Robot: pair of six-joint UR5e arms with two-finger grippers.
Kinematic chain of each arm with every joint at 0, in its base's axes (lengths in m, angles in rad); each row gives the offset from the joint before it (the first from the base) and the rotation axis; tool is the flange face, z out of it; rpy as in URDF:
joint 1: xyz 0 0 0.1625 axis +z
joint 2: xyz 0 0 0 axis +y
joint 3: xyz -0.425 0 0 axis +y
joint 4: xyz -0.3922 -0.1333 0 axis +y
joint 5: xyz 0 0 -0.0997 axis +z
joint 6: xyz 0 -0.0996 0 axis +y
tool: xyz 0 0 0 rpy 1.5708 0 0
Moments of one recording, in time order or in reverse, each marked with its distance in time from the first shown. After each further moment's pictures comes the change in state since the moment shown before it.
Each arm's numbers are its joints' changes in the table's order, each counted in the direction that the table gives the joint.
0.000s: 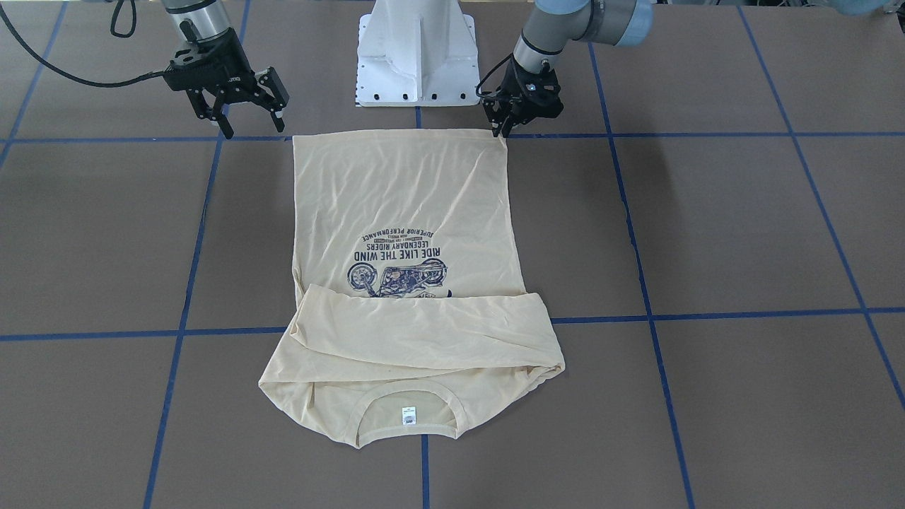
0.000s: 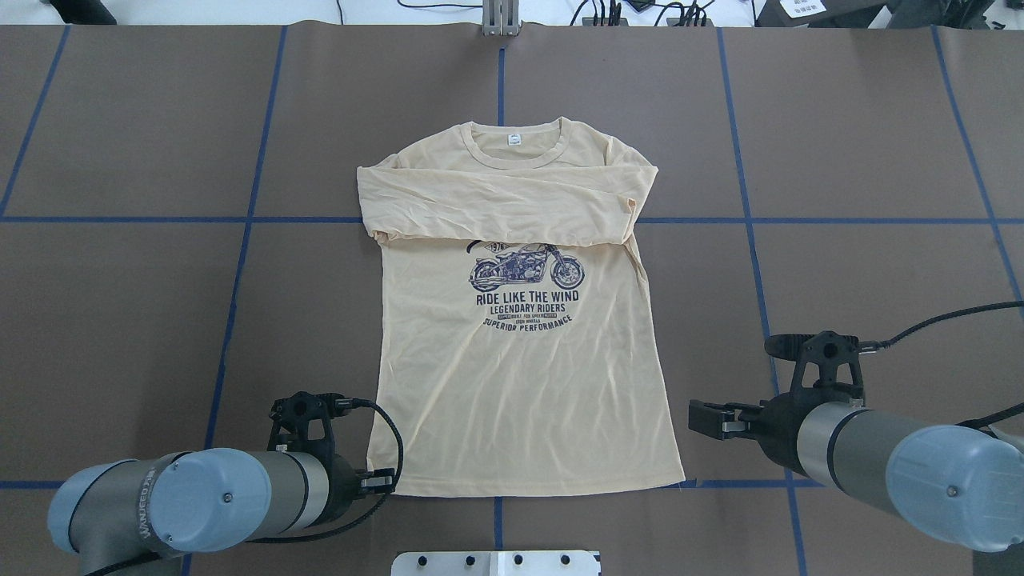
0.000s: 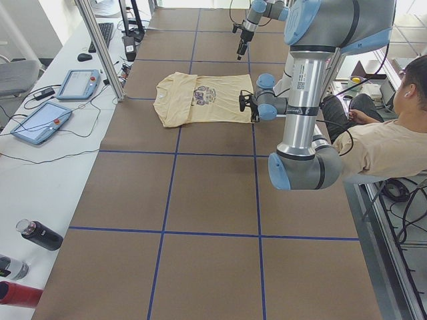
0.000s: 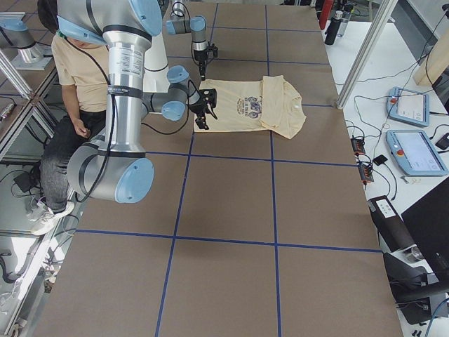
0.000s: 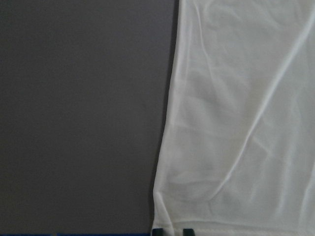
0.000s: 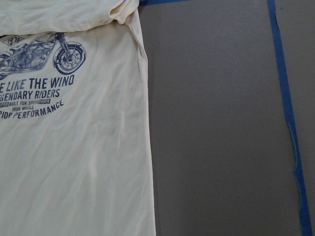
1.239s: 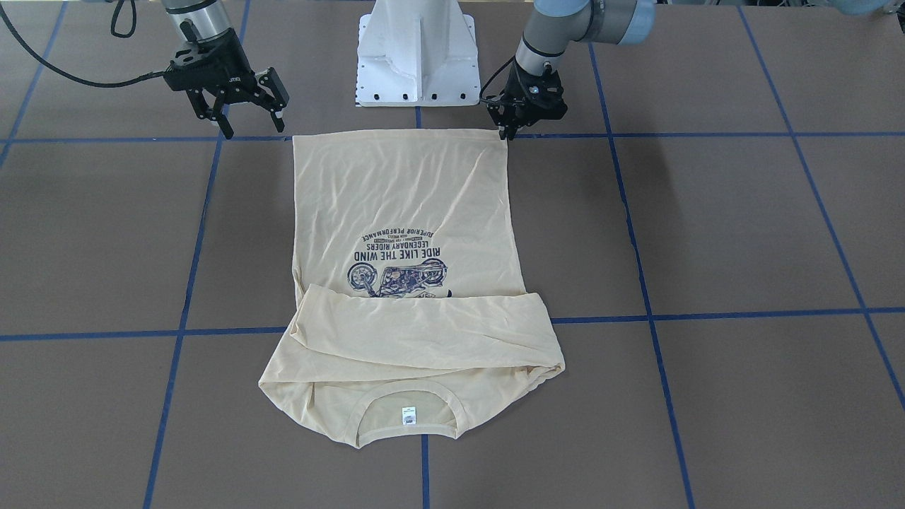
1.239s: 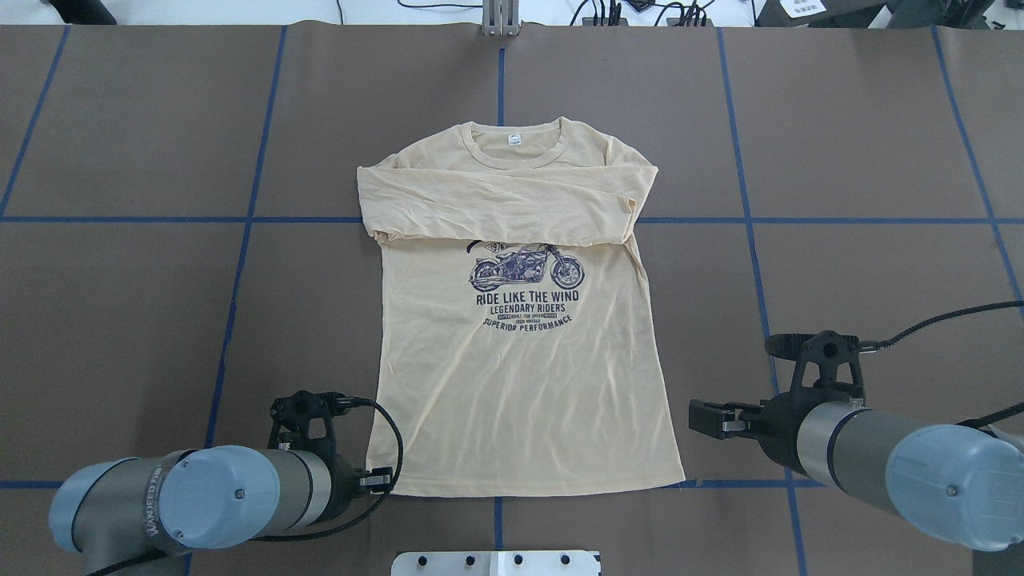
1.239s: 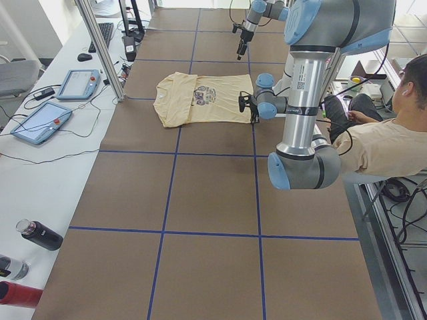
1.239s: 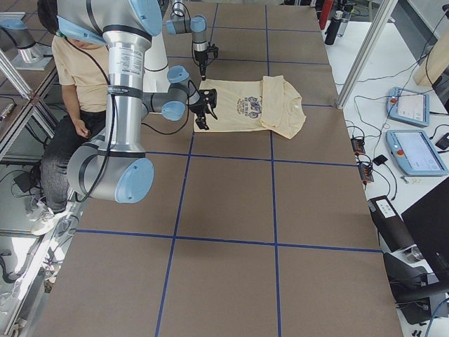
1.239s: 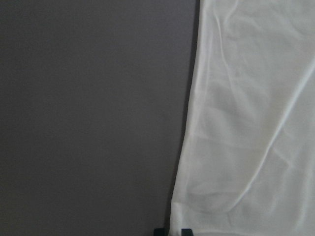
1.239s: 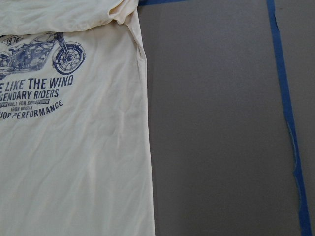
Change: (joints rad) left arm -0.002 0.011 0.001 -0.061 0.004 0.000; right arm 0.001 0.000 0.001 0.000 0.000 0.000
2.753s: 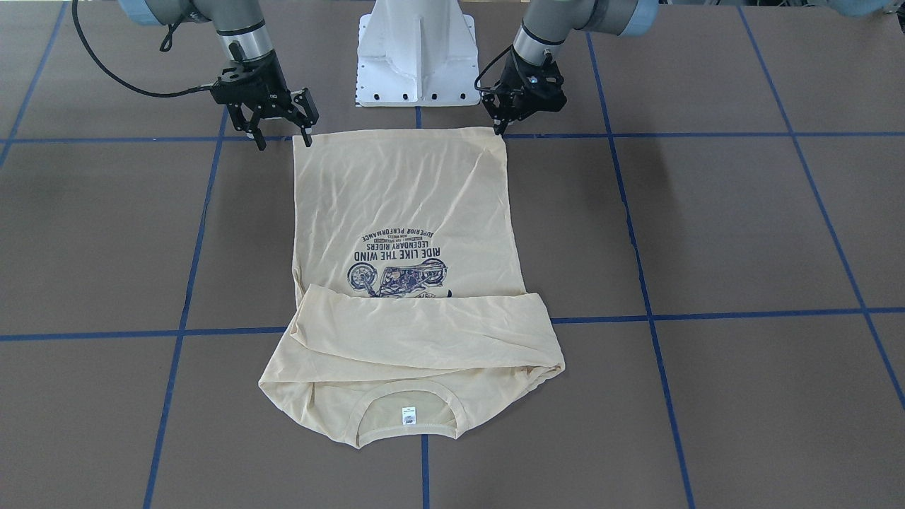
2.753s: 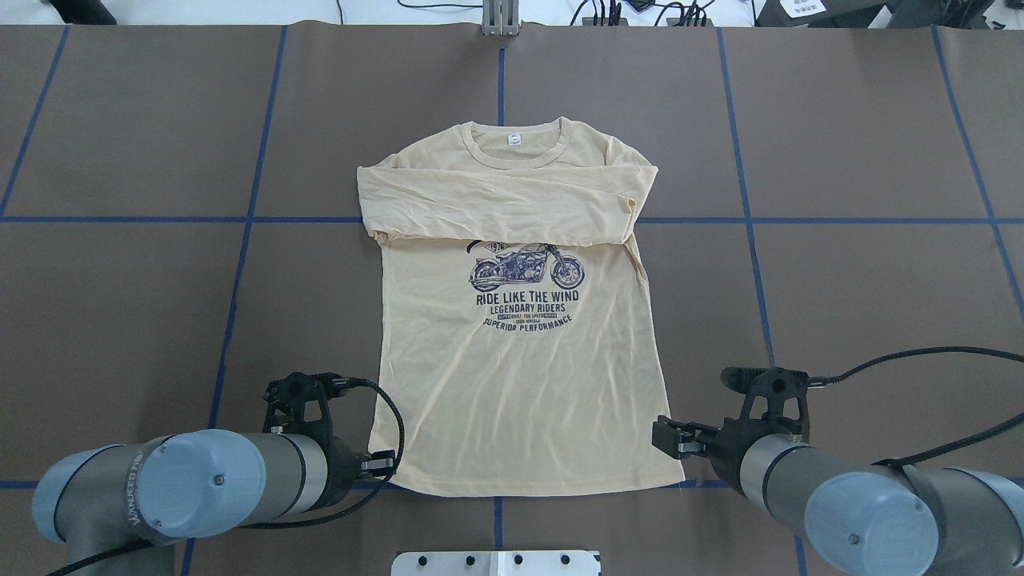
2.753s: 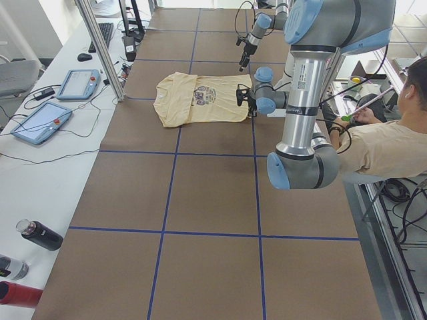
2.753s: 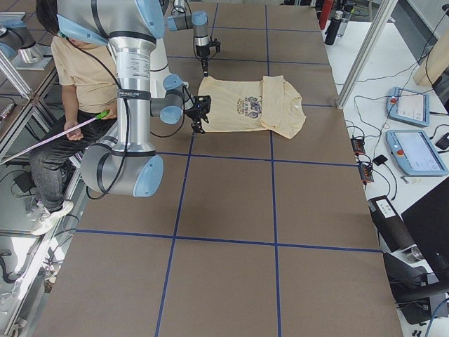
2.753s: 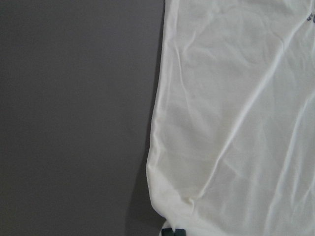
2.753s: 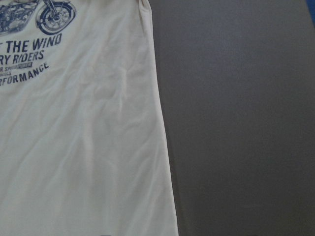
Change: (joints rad) left arm -0.031 0.006 0.060 -0.003 0.000 0.004; right arm -0.147 -0.105 0.156 0.011 0.167 -0.136
